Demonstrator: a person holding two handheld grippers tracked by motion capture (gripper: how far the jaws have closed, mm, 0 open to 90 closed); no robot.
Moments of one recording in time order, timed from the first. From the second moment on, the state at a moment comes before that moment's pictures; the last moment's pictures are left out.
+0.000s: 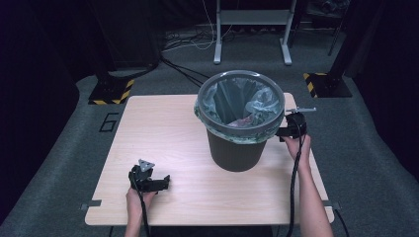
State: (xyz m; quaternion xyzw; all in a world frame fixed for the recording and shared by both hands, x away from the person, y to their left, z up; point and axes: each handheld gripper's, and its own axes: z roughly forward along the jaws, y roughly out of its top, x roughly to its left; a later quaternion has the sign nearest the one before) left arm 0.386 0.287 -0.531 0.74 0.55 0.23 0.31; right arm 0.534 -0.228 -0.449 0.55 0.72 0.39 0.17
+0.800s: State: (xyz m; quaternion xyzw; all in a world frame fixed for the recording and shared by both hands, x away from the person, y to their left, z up) left arm 0.386 0.287 -0.531 0.74 0.55 0.23 0.31; right arm 0.539 -0.196 -0.442 0.54 0.72 0.39 0.17
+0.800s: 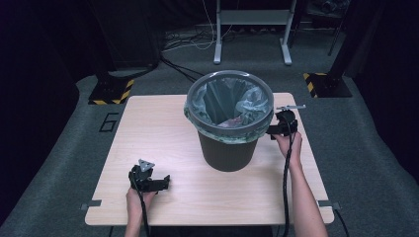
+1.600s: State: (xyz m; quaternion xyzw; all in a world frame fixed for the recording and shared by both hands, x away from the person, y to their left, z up) left arm 0.386 0.287 -0.531 0.74 0.55 0.23 0.32; right arm 0.545 -0.163 -0.443 0.55 0.72 0.39 0.16
